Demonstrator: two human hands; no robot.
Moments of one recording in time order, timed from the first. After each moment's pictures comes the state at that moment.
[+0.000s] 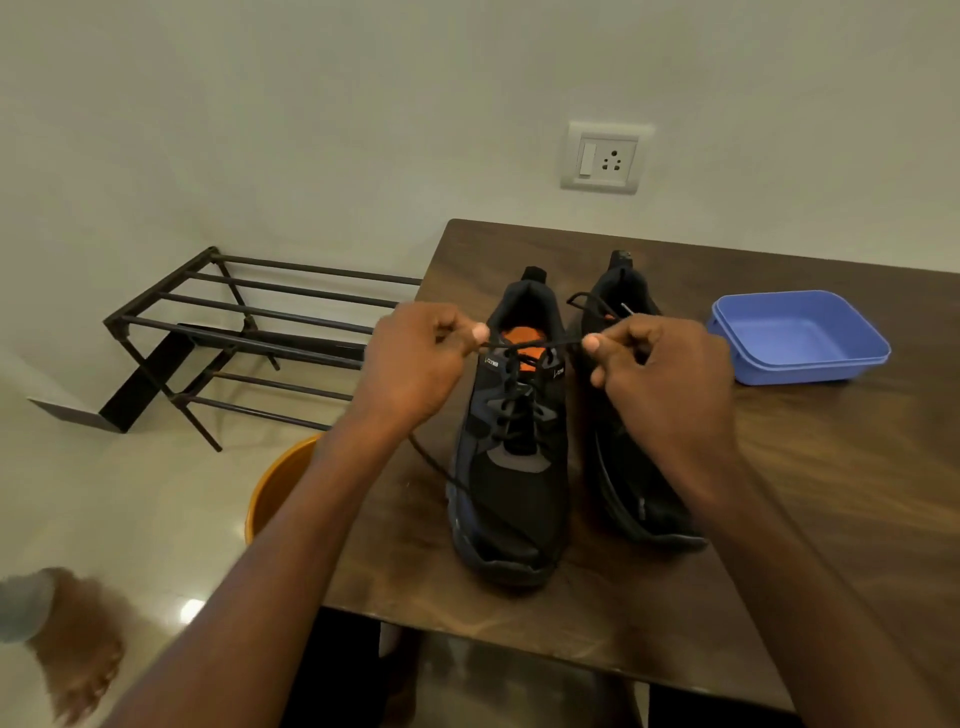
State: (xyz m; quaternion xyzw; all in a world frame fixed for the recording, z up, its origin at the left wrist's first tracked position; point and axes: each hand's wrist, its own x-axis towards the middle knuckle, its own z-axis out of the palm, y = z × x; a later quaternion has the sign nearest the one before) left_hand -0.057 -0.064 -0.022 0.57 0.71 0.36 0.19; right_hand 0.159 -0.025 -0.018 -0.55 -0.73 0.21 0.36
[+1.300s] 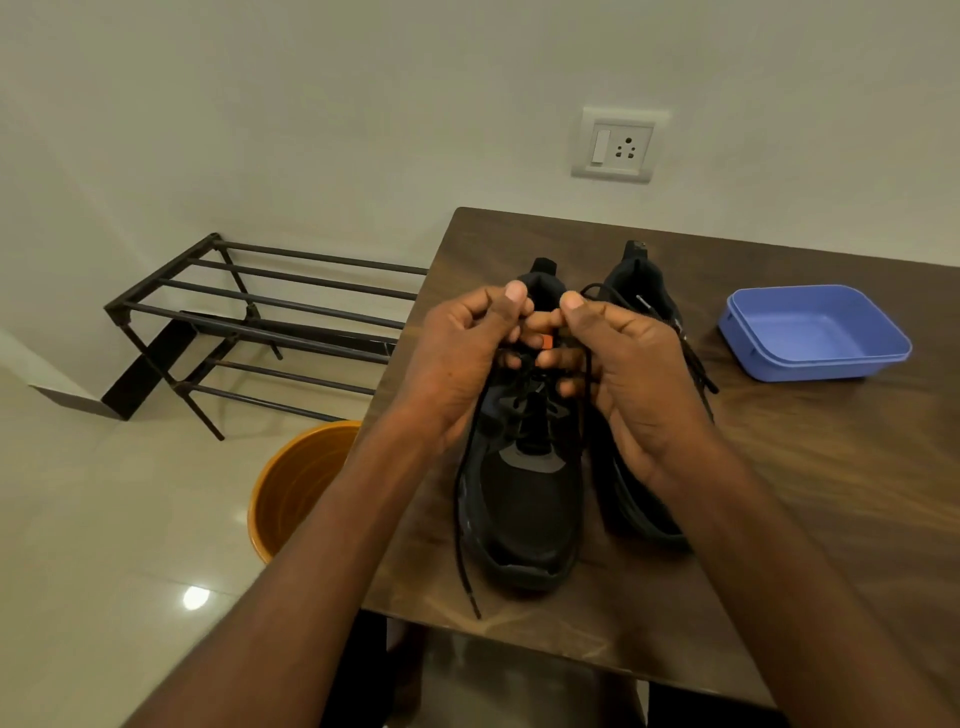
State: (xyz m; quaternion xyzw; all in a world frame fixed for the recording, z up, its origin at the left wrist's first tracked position) left_hand -0.029 -0.052 -0.039 0.41 0.49 0.61 0.47; right_hand 0.124 -0.034 -0.017 -0.42 -0.50 0.62 0.44
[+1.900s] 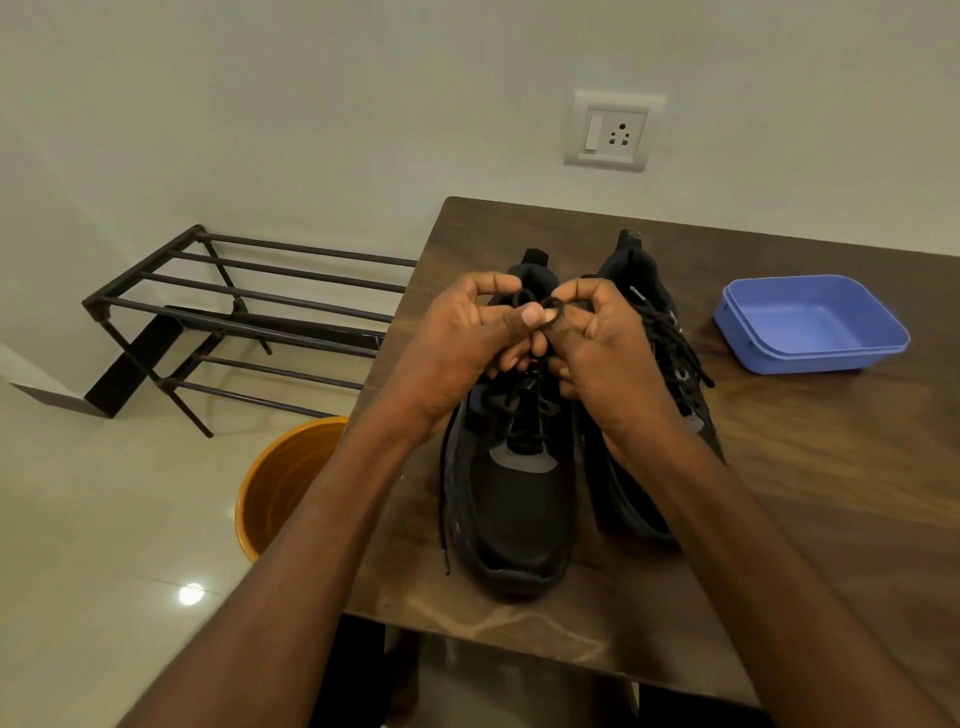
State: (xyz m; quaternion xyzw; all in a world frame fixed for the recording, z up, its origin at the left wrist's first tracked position) left_hand -0.039 -0.041 -0.047 0.48 0.47 0.54 0.50; right_hand 0.117 -0.022 -0.024 -0.40 -0.56 0.59 0.42
